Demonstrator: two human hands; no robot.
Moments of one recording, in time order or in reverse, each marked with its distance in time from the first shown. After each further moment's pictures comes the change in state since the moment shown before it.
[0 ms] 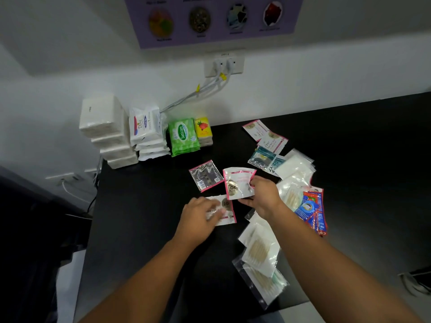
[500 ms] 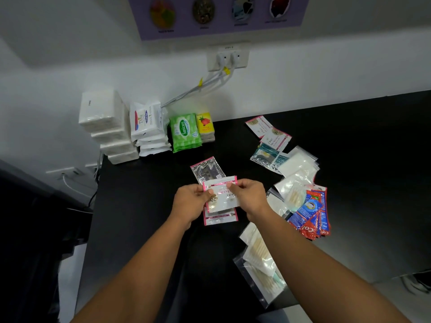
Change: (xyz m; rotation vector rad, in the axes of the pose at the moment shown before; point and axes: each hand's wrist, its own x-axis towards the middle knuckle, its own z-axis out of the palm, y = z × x) left_hand 0.033 0.004 -0.023 -0.706 0.050 -0.507; right_hand 0.004 0.032 0.024 -0.351 0.021 -0.169
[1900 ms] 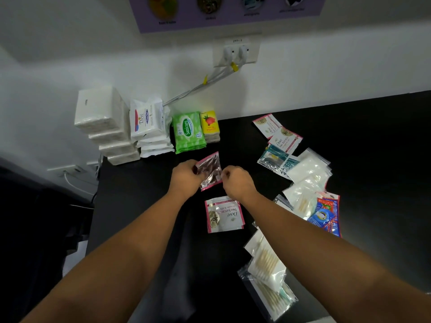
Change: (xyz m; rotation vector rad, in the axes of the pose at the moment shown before) left_hand 0.081 0.029 -0.023 0.590 0.134 0.242; right_hand 0.069 -0.021 0.033 -0.827 -0.146 -0.300
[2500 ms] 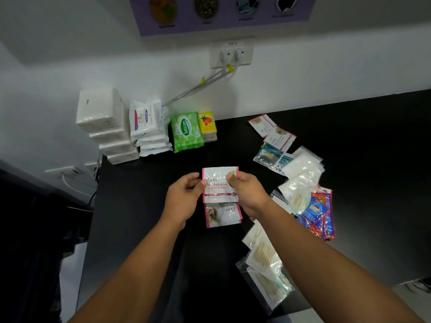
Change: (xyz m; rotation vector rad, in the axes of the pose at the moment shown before) left_hand -0.080 0.007 -0.005 -0.637 -0.015 -0.213; right_hand -0.063 -0.006 -0.018 1.170 -0.177 0.229
